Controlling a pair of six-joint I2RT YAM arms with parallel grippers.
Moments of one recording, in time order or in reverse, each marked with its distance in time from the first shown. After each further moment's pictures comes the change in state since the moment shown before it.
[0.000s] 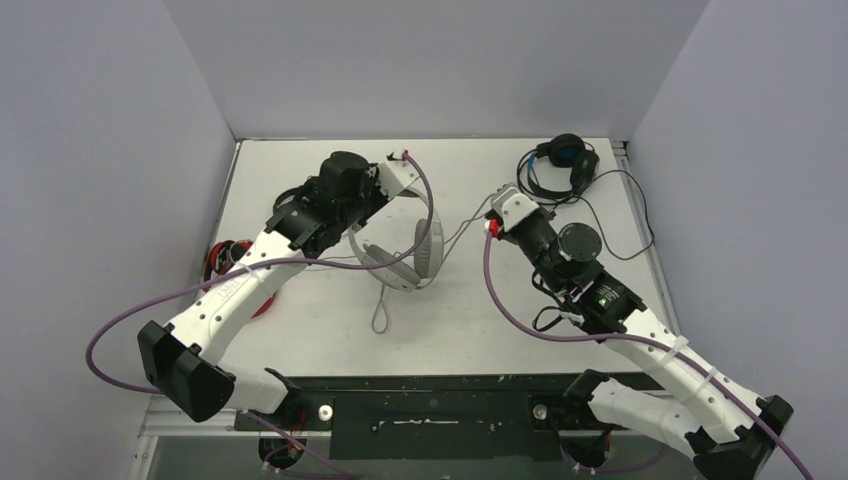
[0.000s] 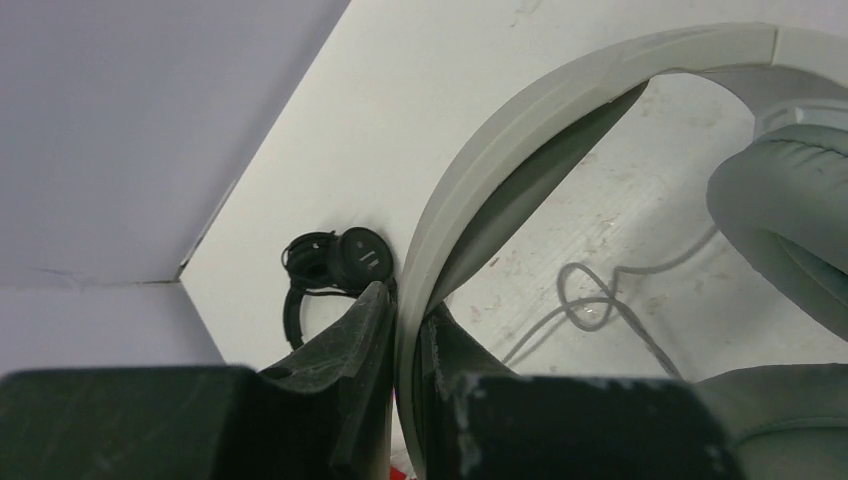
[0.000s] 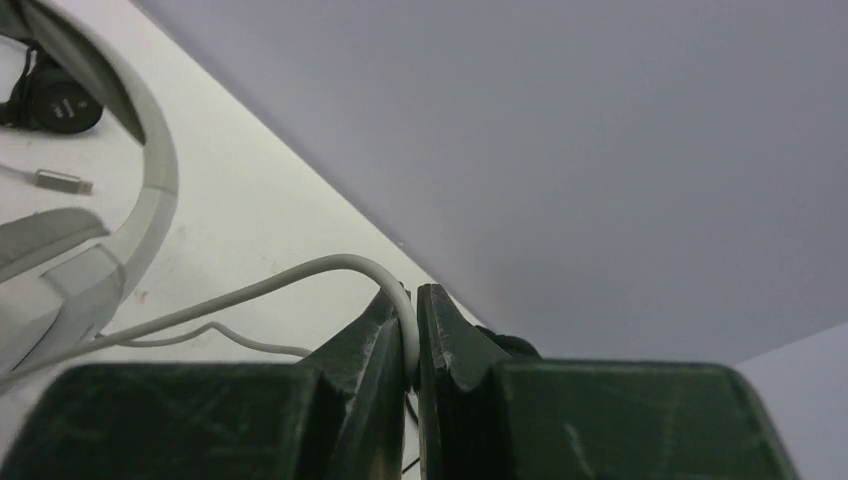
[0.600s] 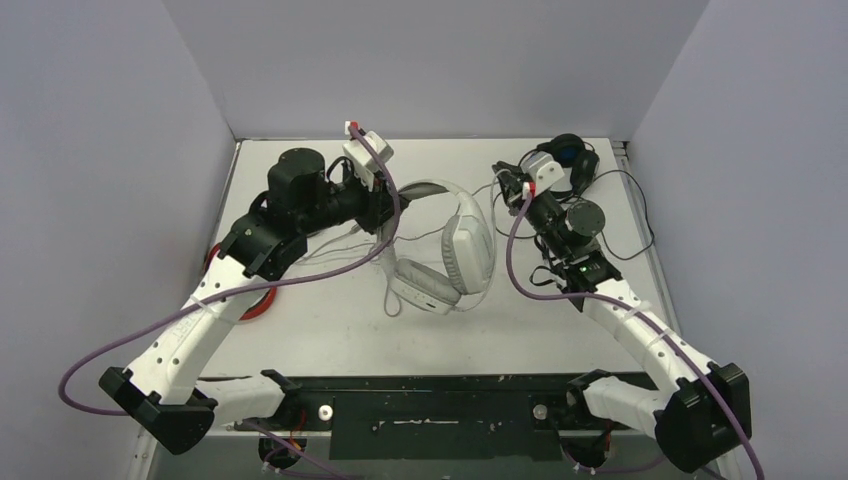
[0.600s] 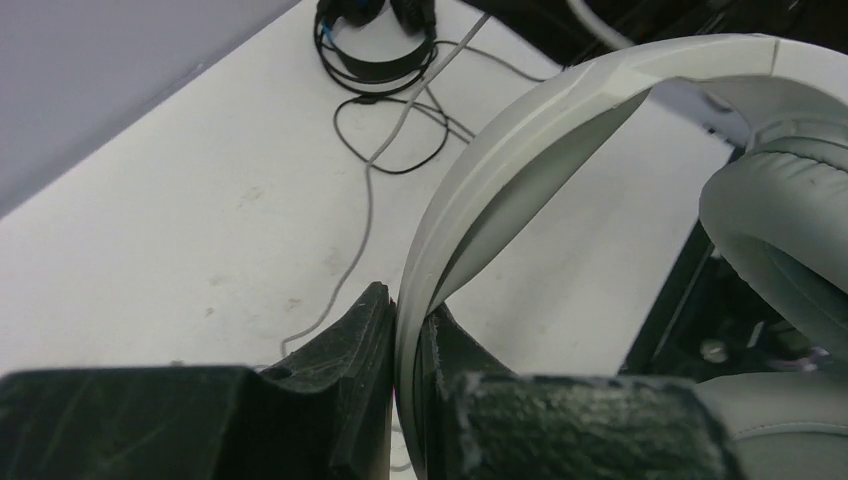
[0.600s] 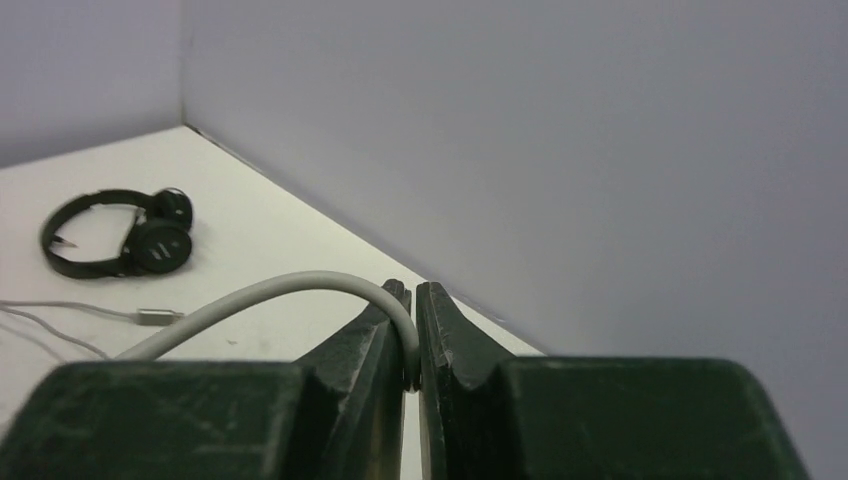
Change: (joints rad) left arm 0.010 -0.168 0.058 0.005 0.525 -0.476; right arm -0.316 0.191 -0.085 0.465 -0.380 0.328
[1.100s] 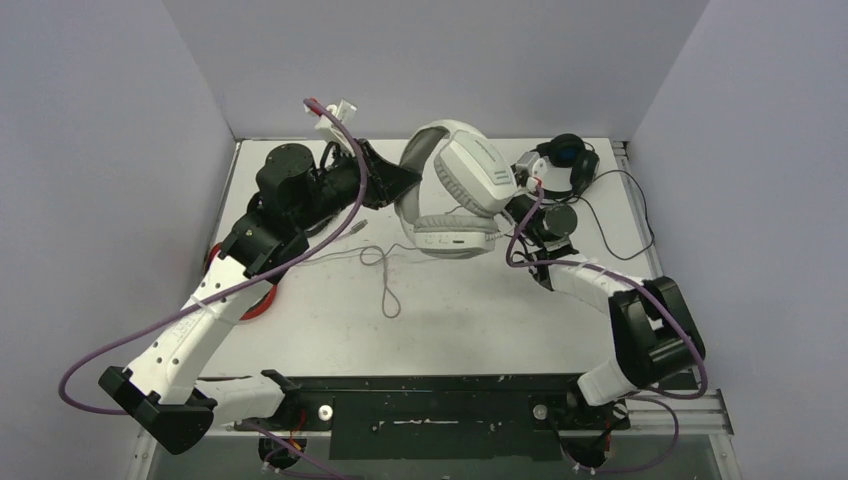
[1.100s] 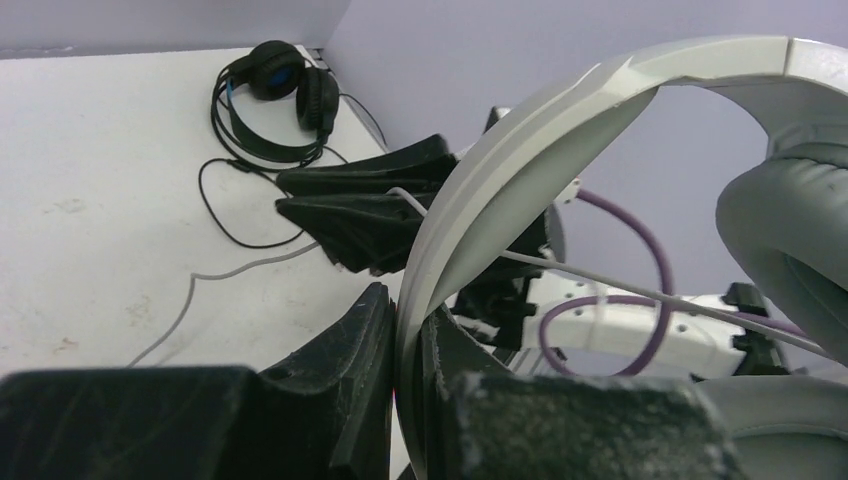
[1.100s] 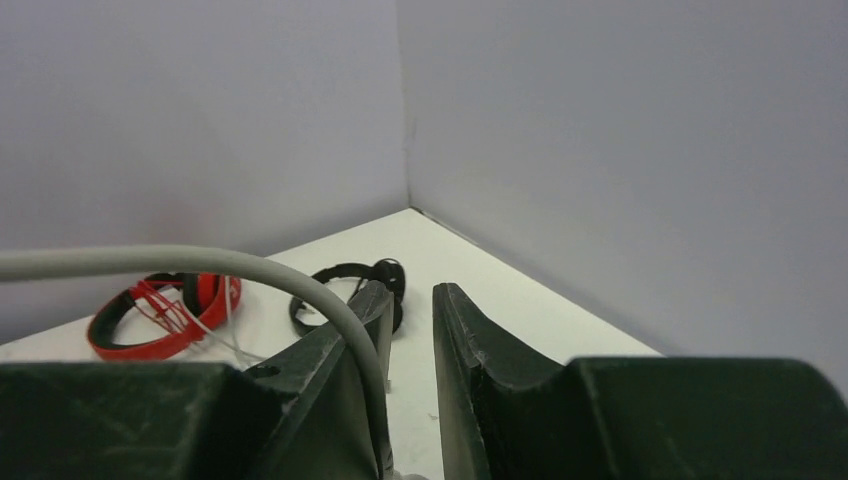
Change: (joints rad) left arm -0.013 -0.002 0.002 0.239 -0.031 -0.663; right arm -0.057 0.361 -0.092 0.669 -0.375 0.512
